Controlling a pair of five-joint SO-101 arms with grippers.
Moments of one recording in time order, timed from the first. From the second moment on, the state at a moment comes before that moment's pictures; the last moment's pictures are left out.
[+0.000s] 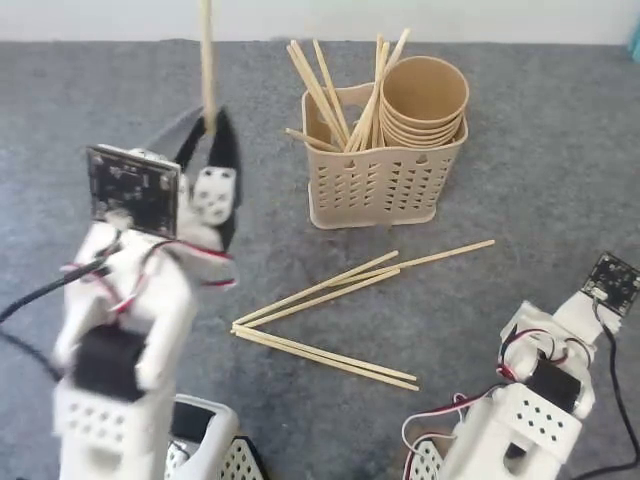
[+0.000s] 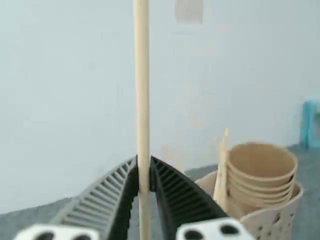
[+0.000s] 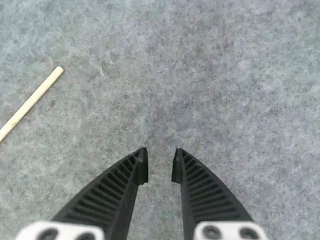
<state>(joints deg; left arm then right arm) 9.8 -59.5 36.0 38.4 1.6 29.5 -74.5 83.2 53.0 -4.7</state>
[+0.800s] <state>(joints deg) 20.0 -17.2 46.2 -23.7 6.6 28.9 -74.5 83.8 53.0 -4.7</state>
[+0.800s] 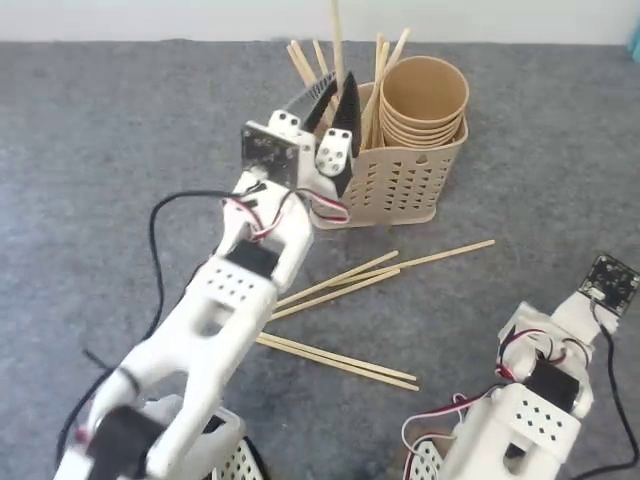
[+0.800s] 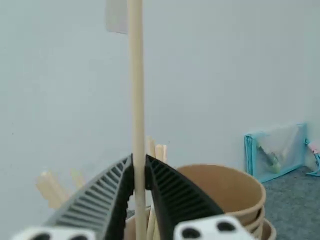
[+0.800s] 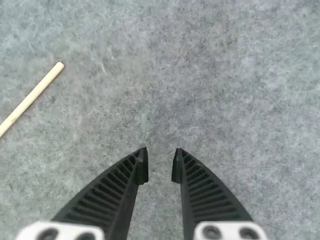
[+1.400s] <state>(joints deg) 15.3 -11.6 44.0 -15.3 6.8 28.8 -74.5 83.8 53.0 -4.7</state>
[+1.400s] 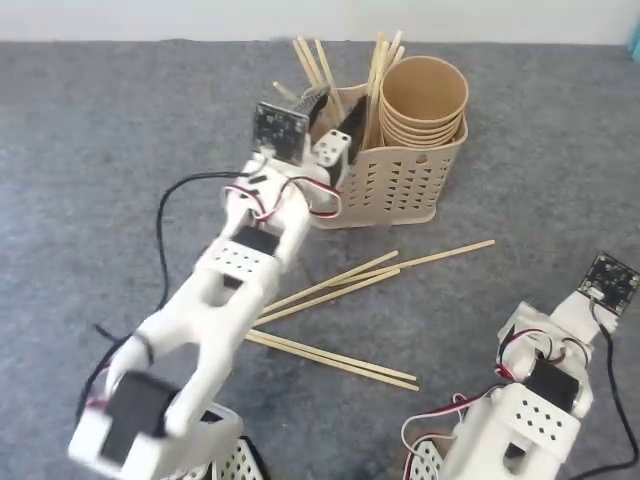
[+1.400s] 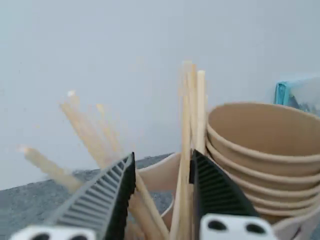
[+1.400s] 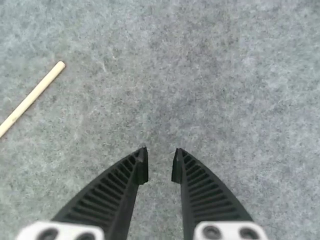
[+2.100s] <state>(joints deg) -9.4 -67.3 44.0 55.0 6.8 14.6 -74.5 78.6 64.0 7.7</state>
